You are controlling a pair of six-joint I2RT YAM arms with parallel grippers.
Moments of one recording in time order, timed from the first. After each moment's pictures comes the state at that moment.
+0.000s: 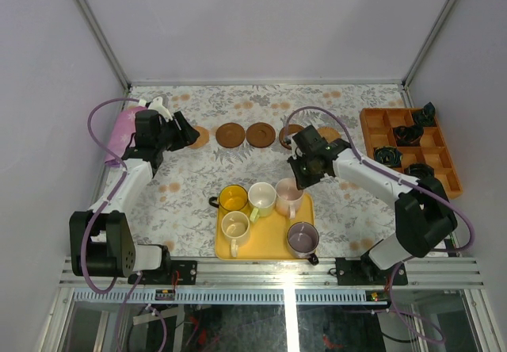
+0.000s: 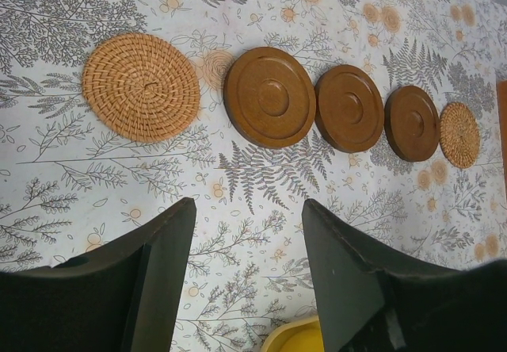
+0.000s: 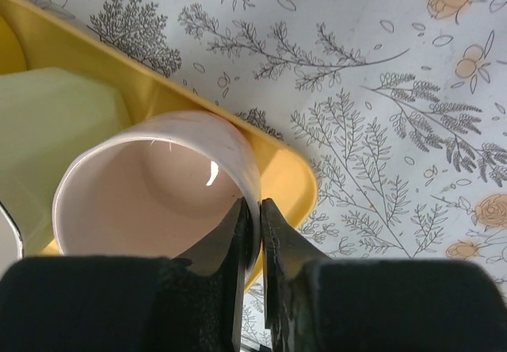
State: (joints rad) left arm -0.01 1.32 0.87 -0.07 0.29 -0.41; right arm 0.62 1.52 1.06 -0.69 -0.08 0.17
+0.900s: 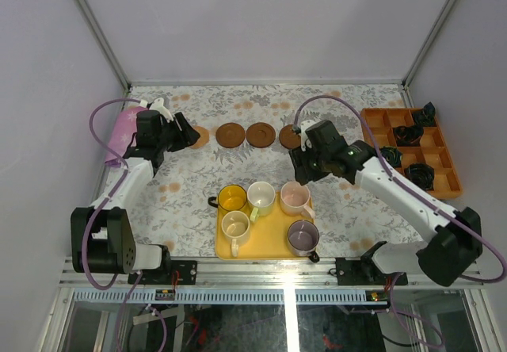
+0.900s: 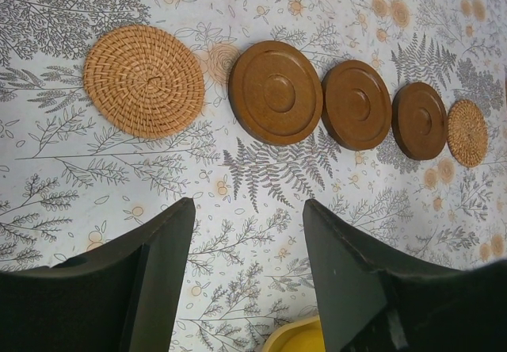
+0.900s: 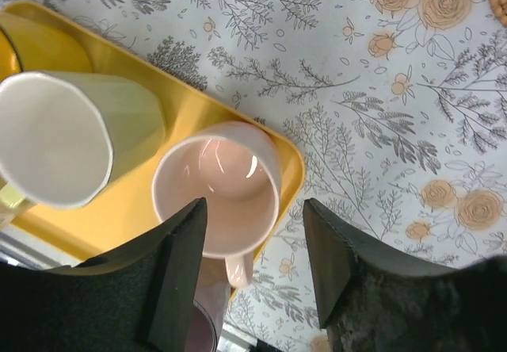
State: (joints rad) left arm -0.01 1.34 0.87 -0.07 0.29 -0.41; right arm 0.64 1.35 1.12 -0.73 -0.02 0.16
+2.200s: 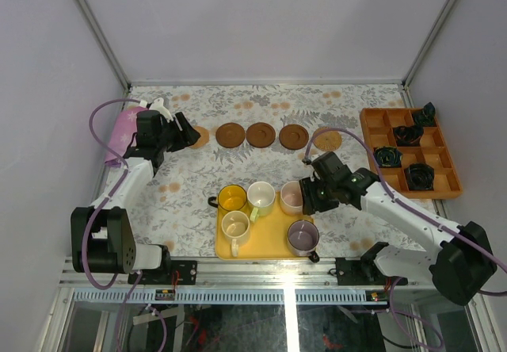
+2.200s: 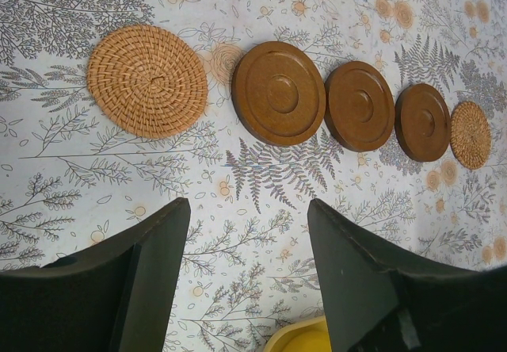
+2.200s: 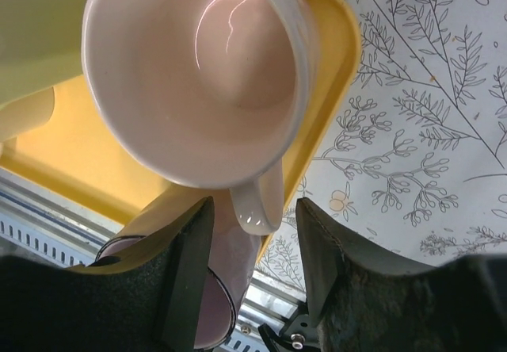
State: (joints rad) left arm -0.01 1.34 0.87 -0.07 0.28 -0.41; right arm 0.67 1.15 0.79 -0.74 -0.12 0.37
